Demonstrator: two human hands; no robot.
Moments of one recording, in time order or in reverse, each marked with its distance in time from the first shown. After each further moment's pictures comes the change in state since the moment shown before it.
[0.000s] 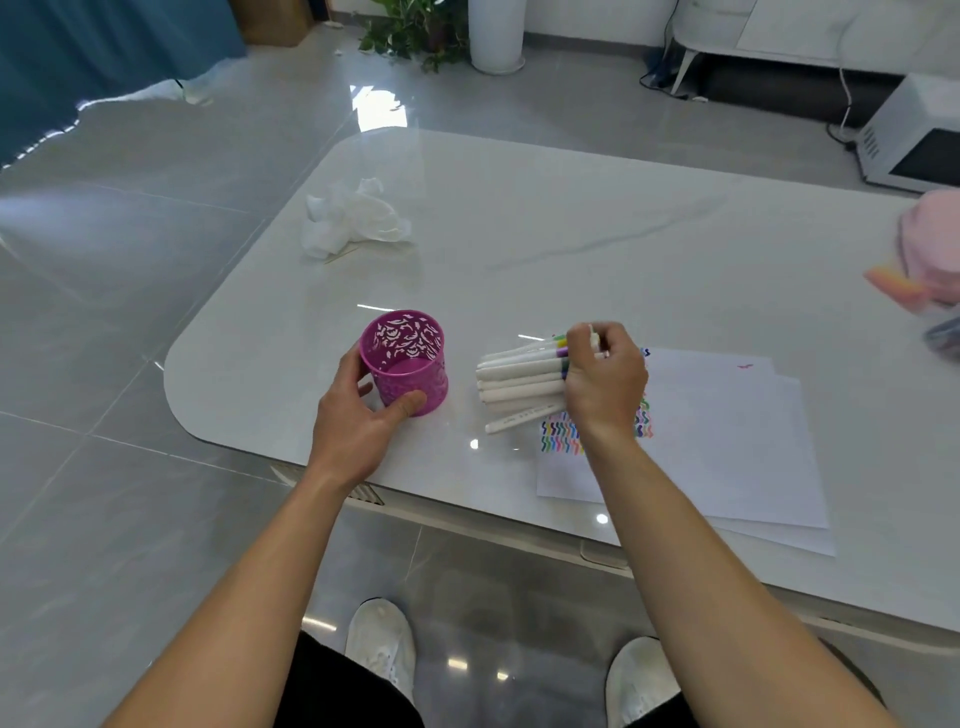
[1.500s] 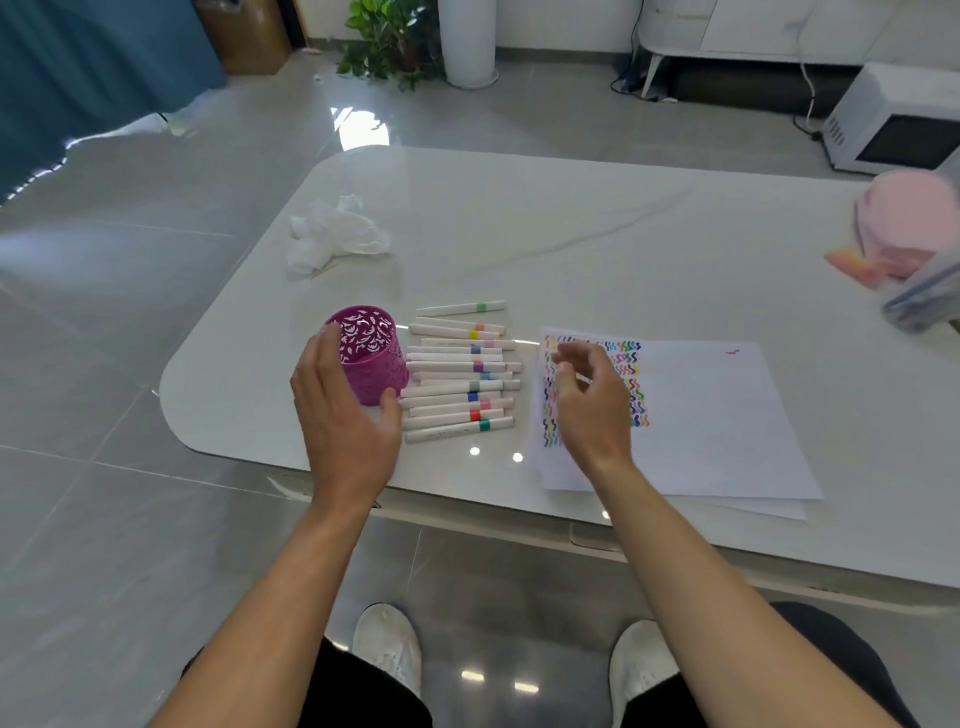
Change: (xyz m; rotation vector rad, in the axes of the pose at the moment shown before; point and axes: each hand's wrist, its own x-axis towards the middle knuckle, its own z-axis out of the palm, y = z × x) left_hand -0.029 0.022 0.018 0.450 0.399 0.375; right_hand -0.027 0.019 -0.043 -0.067 -0.196 -0.065
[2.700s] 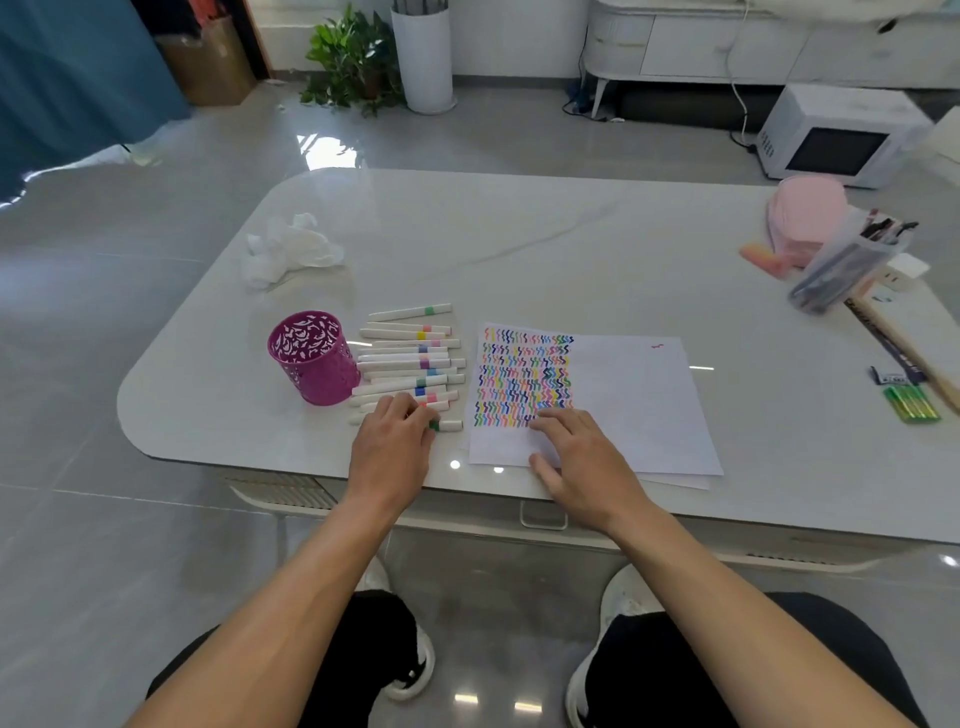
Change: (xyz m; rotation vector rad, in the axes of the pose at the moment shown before) left_hand -0.046 0.043 0.043 0.233 -0.457 0.275; right_hand -0.043 0.050 -0.092 -0.770 -0.437 -0.343
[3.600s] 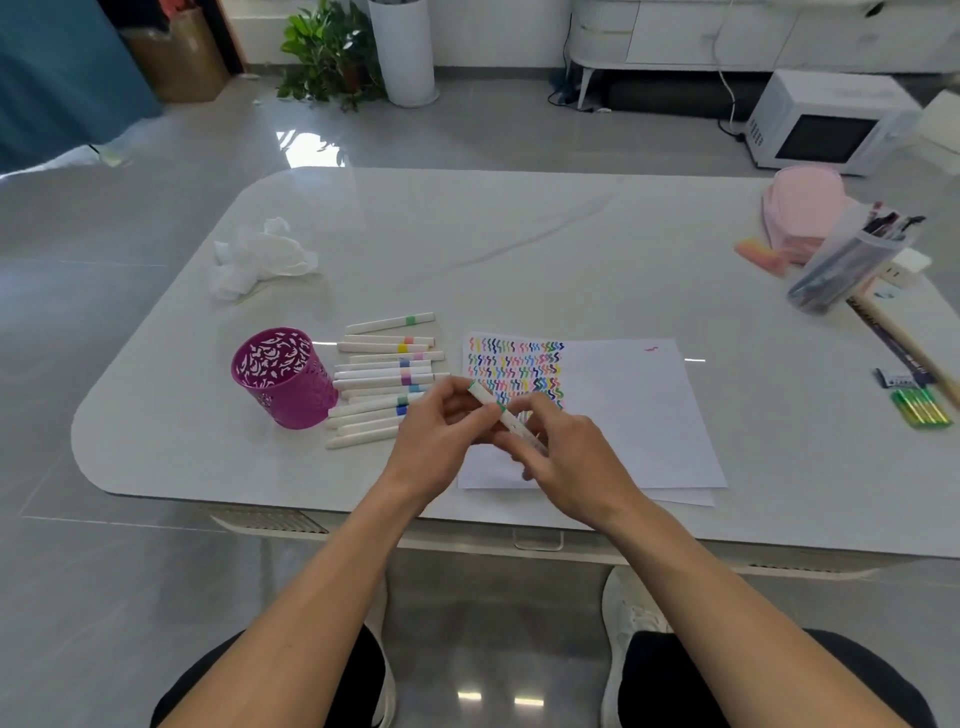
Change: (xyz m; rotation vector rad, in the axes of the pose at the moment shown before) left_hand 0.039 0.073 -0.025 -1.234 -0.247 -0.343; right_hand 0.024 -0.023 -0.028 0.364 0.062 0.017
